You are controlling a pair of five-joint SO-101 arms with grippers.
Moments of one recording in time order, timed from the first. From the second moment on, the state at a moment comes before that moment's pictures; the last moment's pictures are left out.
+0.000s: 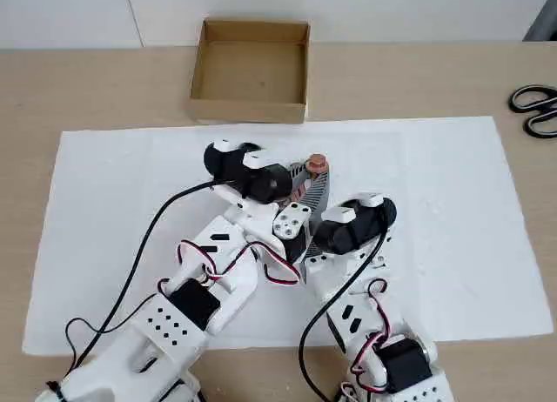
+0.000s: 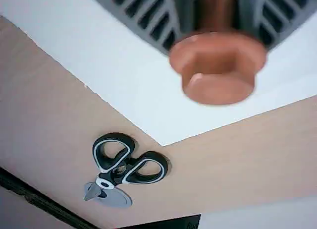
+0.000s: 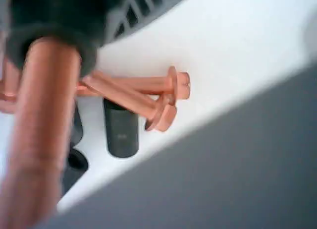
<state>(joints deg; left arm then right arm) 35.8 -47.1 66.2 2.2 19.5 -26.3 -103.3 87.3 46.5 -7.8</state>
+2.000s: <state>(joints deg) 37.3 -47.4 60.5 25.2 24.7 -26.0 -103.3 87.2 46.5 -7.9</state>
